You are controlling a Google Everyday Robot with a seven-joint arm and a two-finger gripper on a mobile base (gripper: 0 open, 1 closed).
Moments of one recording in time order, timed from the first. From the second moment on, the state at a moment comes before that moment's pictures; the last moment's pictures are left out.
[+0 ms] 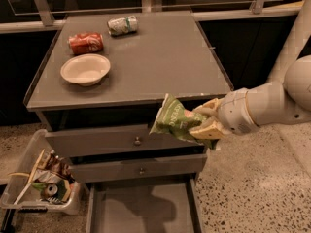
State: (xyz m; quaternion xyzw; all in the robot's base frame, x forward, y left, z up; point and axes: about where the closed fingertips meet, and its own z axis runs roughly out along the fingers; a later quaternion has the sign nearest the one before) arm 0.480 -0.126 0.816 -0.58 0.71 0.16 0.36
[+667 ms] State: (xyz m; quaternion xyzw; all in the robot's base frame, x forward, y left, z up) arm 0.465 -0.118 0.775 -0.57 0.73 0.18 0.33
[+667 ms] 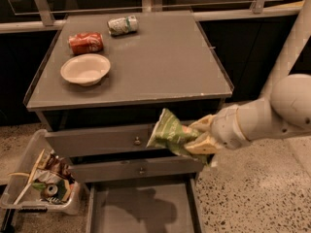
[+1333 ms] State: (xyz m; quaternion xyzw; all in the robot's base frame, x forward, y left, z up) arm 0.412 -0.105 0.658 -0.52 0.76 0.26 0.30
